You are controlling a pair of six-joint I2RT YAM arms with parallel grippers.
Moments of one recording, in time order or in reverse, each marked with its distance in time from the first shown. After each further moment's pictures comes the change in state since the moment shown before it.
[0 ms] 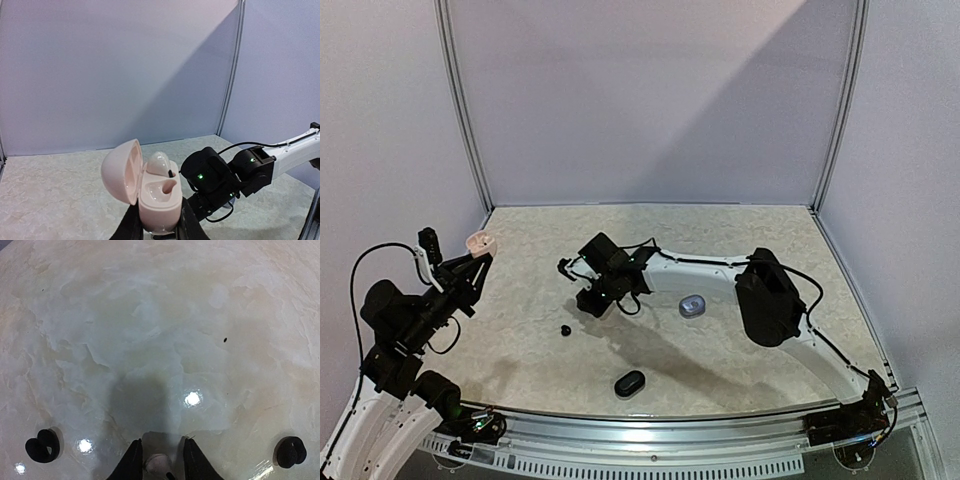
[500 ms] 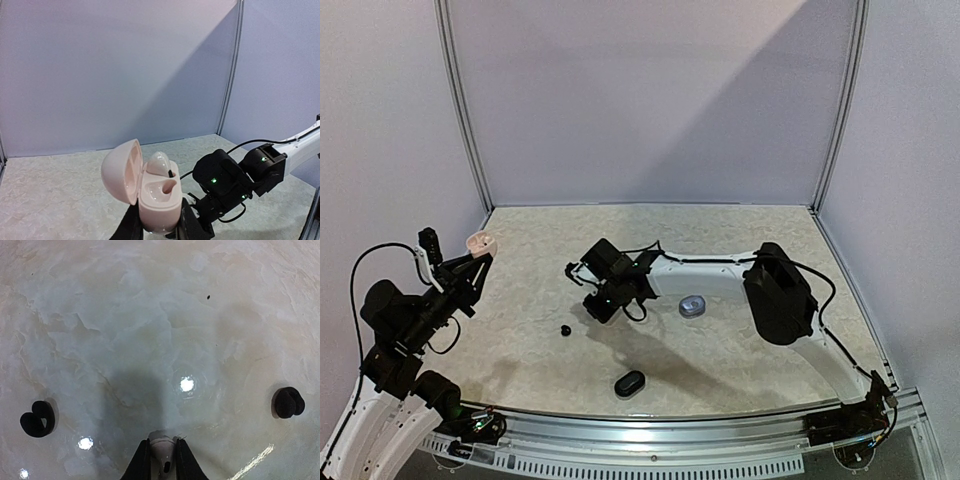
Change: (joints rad) left arm 0.000 0.000 0.000 0.000 0.003 0.010; right arm 0.022 -0.108 -0.176 0.023 0.116 0.064
